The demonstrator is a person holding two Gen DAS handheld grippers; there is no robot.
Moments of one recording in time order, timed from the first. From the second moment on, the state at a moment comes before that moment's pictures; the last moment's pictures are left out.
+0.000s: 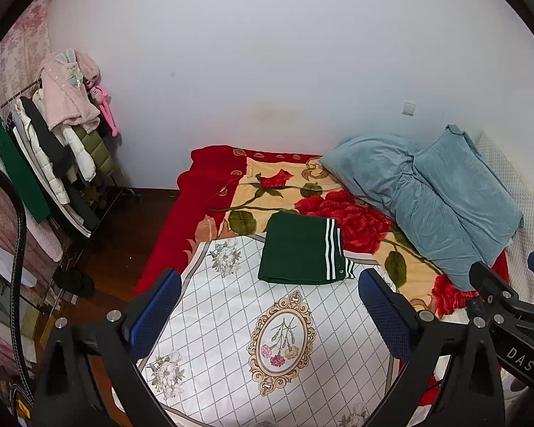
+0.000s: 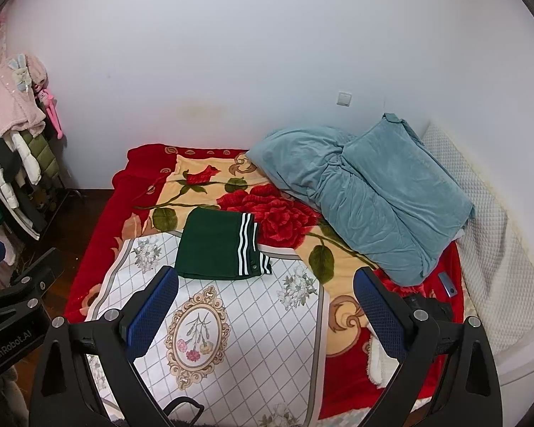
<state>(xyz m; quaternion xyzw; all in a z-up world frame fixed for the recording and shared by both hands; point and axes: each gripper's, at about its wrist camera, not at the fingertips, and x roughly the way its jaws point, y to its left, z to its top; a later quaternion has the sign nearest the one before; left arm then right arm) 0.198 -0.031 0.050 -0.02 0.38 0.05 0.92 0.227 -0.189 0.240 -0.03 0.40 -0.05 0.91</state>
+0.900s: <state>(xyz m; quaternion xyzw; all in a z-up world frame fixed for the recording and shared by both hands) 0.196 -0.027 0.053 -0.02 0.38 0.06 0.92 0.223 -0.185 0.242 -0.03 0.40 -0.06 0.91</state>
